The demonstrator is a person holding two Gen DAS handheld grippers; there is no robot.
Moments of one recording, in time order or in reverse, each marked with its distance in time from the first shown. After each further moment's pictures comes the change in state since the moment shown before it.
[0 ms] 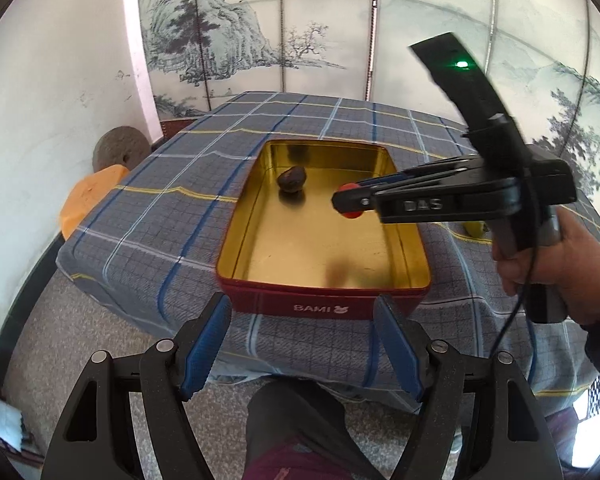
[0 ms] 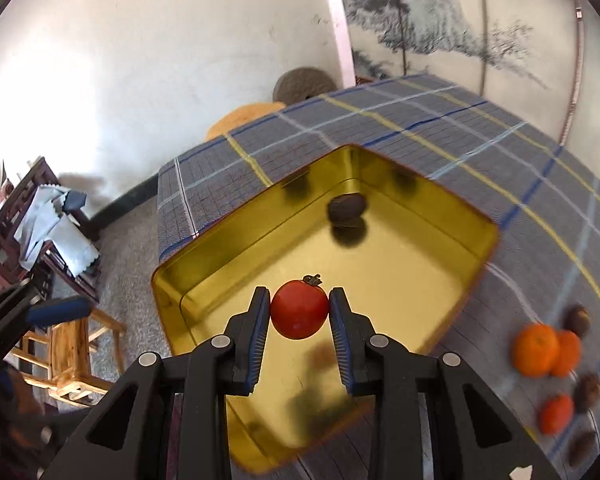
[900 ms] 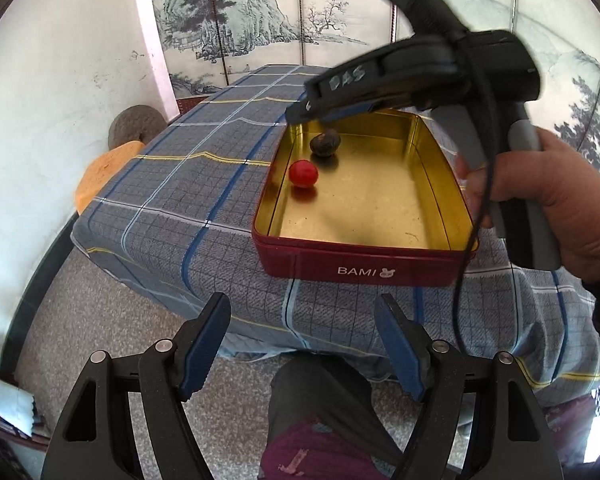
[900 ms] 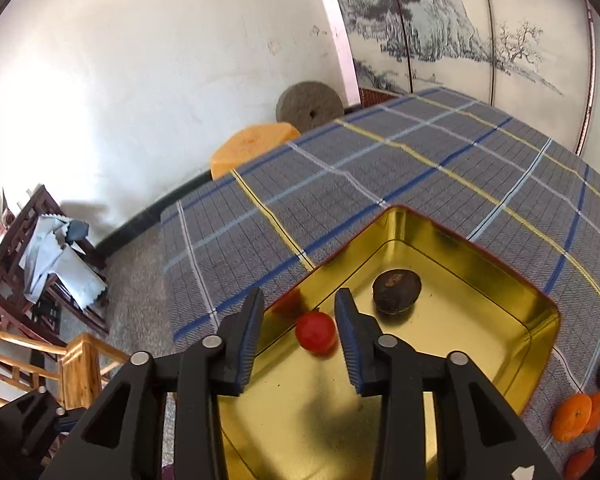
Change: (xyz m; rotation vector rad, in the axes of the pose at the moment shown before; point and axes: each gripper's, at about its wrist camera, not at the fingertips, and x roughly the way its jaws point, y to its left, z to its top) left arm 0.016 0.018 -0.018 -0.005 0.080 0.063; right arm 0.027 0.023 0.053 0.062 -0.084 0.029
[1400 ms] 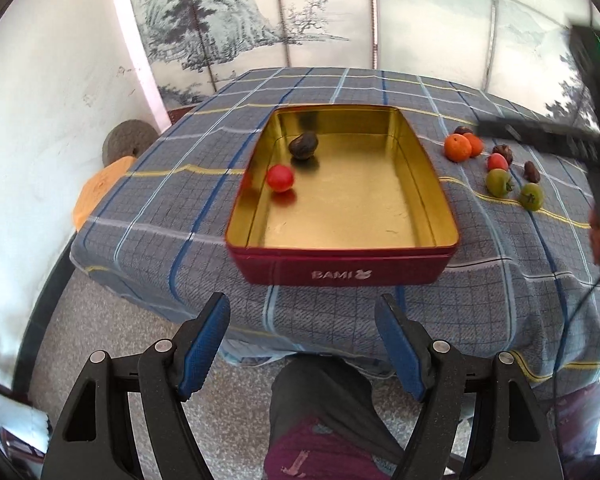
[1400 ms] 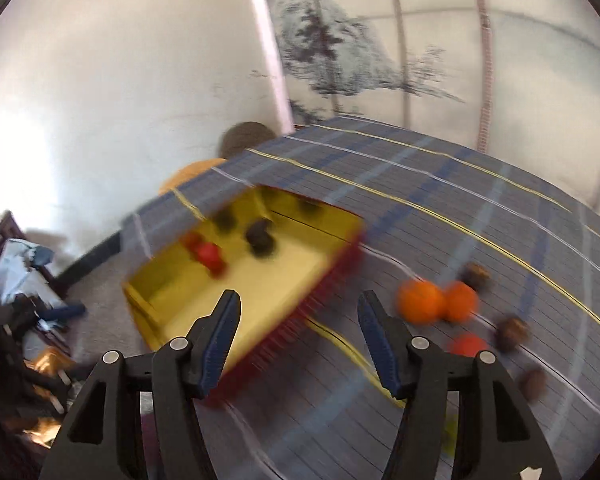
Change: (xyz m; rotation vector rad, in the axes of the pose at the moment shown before) left arm -0.001 -0.026 0.005 0.094 -0.010 0.010; right arm -0.141 -0.074 -0.111 0.071 -0.143 -0.232
